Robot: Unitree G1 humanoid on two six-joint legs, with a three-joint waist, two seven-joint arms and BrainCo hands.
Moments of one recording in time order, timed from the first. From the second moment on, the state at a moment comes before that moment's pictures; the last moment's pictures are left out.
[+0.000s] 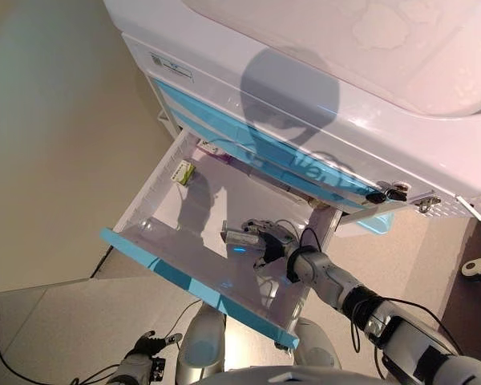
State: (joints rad) left arm -0.07 0.27 -0.14 1.29 -0.10 -0.01 0.11; right arm -0.47 -0.26 0.77 0.63 -0.62 -0.01 -0.10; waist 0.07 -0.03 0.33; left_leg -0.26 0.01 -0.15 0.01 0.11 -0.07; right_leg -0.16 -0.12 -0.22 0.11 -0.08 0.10
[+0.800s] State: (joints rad) left arm -0.07 0.25 -0.18 1.29 -0.11 -0.02 0.11; right arm -0.51 -0.22 0.84 0.72 -0.62 -0.01 -0.14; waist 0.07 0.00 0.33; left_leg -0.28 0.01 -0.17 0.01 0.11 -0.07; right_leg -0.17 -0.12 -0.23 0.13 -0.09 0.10
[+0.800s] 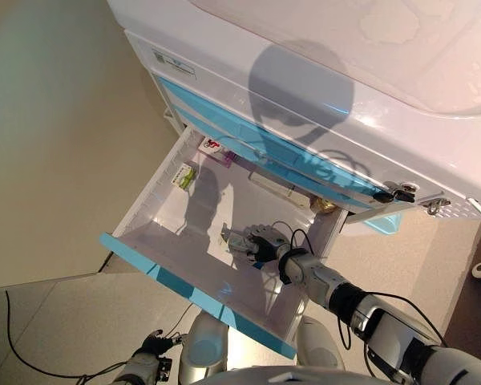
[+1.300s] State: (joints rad) left arm -0.08 0.26 -0.09 1.32 -0.11 0.00 0.12; right arm -0.53 -0.35 0.81 0.27 -0.48 0.01 0.02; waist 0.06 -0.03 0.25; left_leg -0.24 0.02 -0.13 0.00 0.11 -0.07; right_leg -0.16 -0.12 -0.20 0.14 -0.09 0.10
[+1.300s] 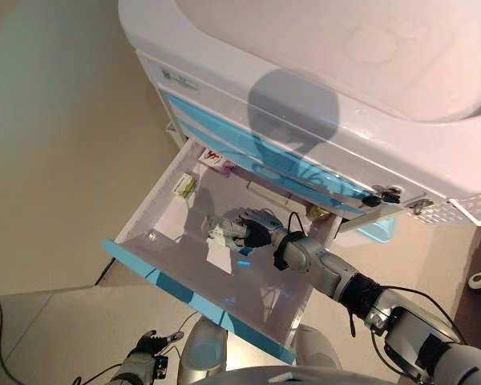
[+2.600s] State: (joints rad) left arm 0.10 0.31 -0.07 1.36 -0.12 0.01 -0.03; right arm -1.34 -1.20 0.95 0.13 0.77 -0.06 0.20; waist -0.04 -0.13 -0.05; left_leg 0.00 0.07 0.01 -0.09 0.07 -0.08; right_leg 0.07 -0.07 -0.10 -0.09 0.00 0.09
